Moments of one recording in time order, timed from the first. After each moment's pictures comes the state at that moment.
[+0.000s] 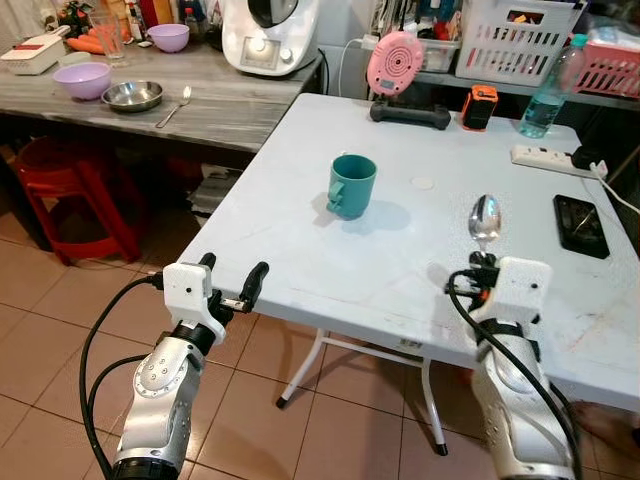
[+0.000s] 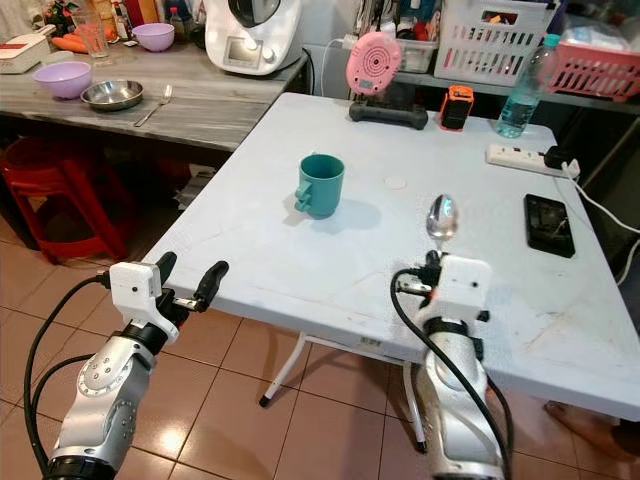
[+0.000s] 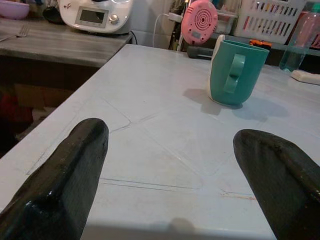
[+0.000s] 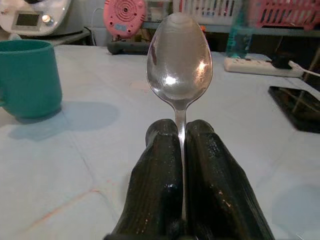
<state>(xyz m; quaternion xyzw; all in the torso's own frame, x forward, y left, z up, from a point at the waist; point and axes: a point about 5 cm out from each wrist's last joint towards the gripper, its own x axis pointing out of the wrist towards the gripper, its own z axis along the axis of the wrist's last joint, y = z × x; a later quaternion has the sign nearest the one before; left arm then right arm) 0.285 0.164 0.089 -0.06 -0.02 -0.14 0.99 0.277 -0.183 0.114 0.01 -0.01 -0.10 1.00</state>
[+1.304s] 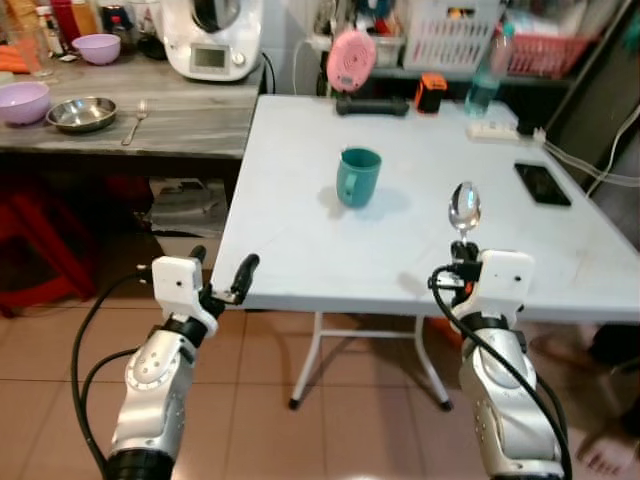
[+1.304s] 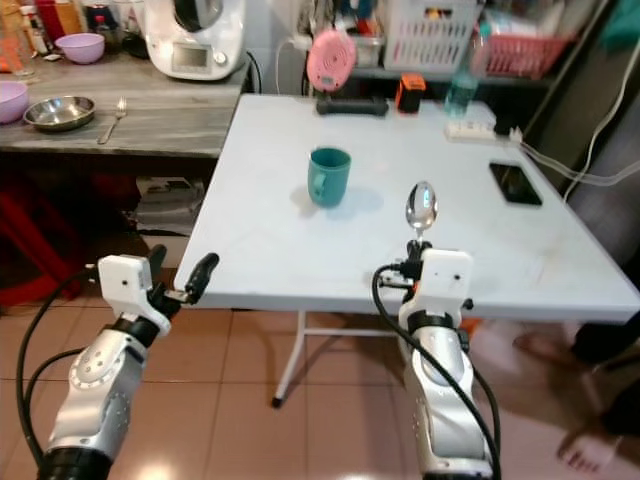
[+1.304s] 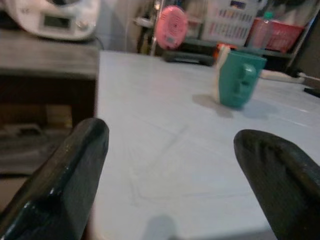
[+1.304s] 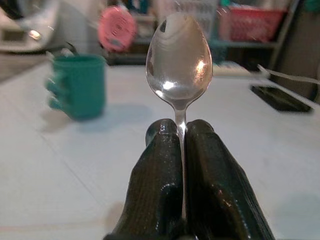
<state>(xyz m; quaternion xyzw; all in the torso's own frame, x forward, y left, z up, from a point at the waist) 0.294 0.161 0.095 -0.07 -0.04 -0.14 0.99 0.282 -0.170 0.126 -0.01 -0.04 -0.06 1.00</state>
